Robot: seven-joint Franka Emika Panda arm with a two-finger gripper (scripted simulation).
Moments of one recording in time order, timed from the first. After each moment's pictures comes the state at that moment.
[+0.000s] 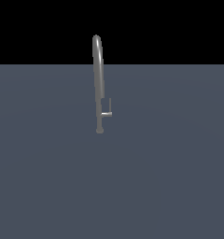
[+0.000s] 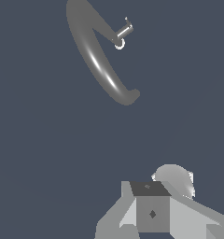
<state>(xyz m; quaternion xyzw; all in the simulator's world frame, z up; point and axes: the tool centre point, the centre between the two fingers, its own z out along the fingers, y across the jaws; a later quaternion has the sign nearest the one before) -0.106 0.014 0.435 -0.96 0.15 0.18 0.15</state>
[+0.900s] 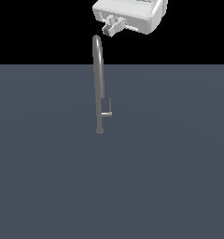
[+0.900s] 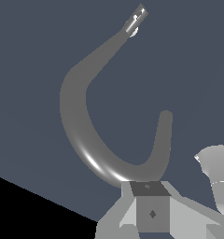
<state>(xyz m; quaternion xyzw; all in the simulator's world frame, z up) -0.012 0.009 0.368 -0.87 0.26 0.31 0.26</state>
